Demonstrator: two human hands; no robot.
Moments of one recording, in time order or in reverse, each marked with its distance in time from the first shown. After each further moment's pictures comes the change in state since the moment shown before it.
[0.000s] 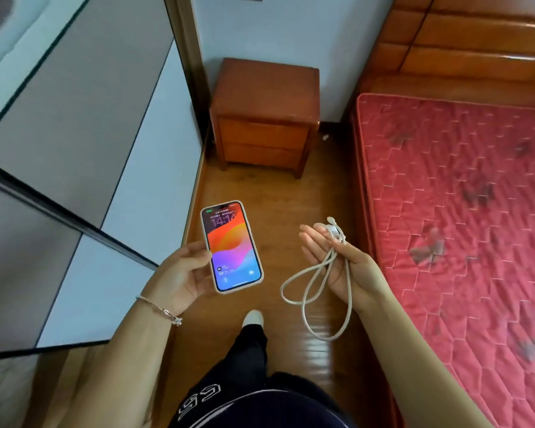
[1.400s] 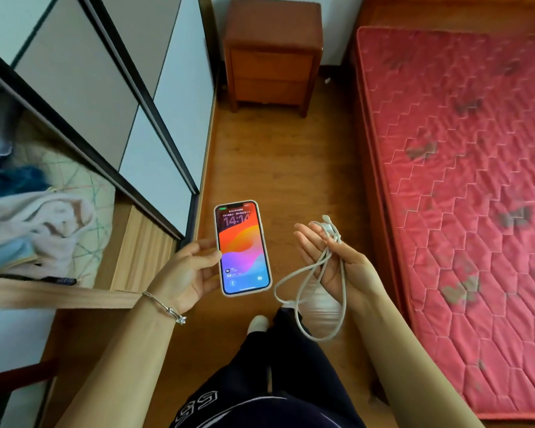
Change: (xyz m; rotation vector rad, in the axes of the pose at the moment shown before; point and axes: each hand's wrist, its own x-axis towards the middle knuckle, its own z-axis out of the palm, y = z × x) left_hand -0.305 -0.212 -0.138 0.100 0.019 -0.123; right_hand -0.300 0.284 -0.046 0.080 0.017 0.021
